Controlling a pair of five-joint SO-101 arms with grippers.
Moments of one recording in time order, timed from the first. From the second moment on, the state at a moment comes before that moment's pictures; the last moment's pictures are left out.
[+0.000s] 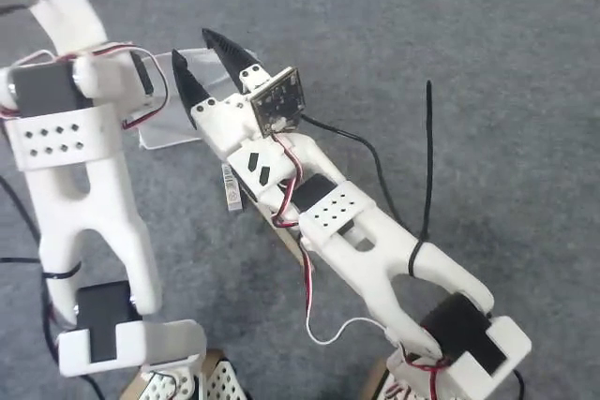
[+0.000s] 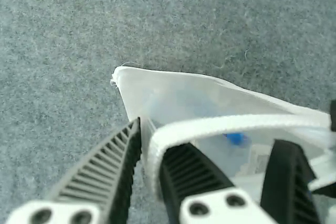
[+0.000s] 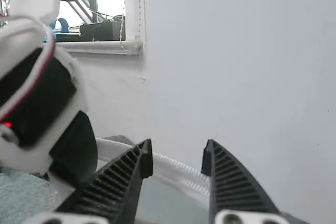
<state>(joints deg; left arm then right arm) -15.9 -4.3 -22.5 98.8 17.1 -44.1 -4.1 30.6 -26.7 -2.9</state>
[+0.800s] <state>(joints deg) -15.9 -4.3 -22.5 98.8 17.1 -44.1 -30.3 27.7 28.5 -2.9</state>
